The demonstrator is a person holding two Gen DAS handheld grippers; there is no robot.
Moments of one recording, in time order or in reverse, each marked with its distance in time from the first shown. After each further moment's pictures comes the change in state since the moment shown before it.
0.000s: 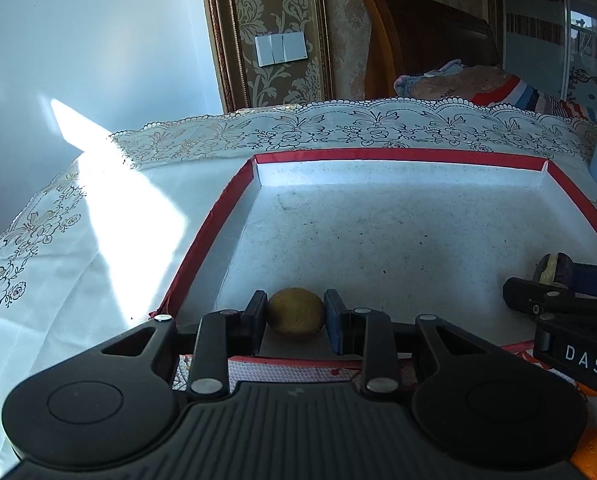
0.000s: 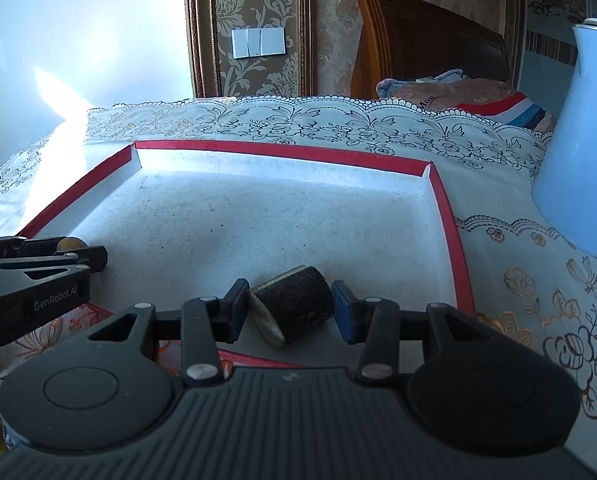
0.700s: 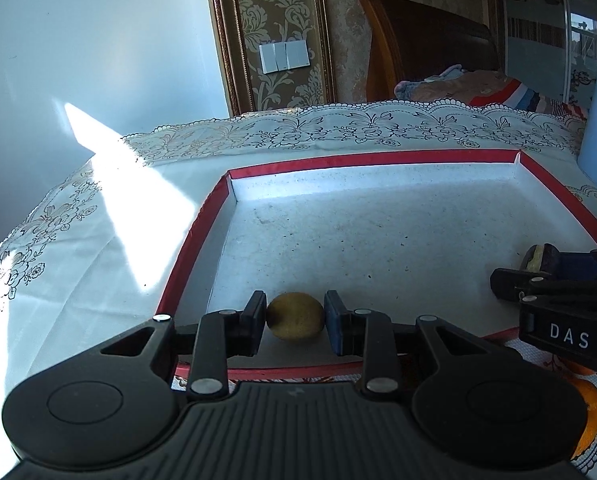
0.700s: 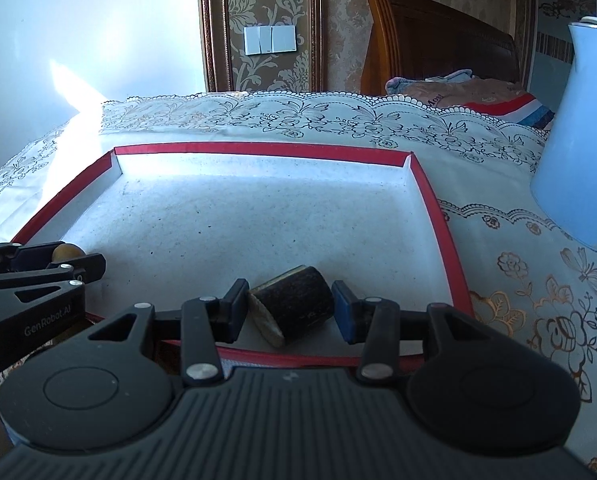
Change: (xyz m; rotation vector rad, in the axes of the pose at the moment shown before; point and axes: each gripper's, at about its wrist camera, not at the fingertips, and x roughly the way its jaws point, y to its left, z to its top) left arm -0.028 -0.009 -0.021 -0.001 -0.032 0.035; right arm -0.017 -0.003 -0.011 -0.020 -0.002 0.037
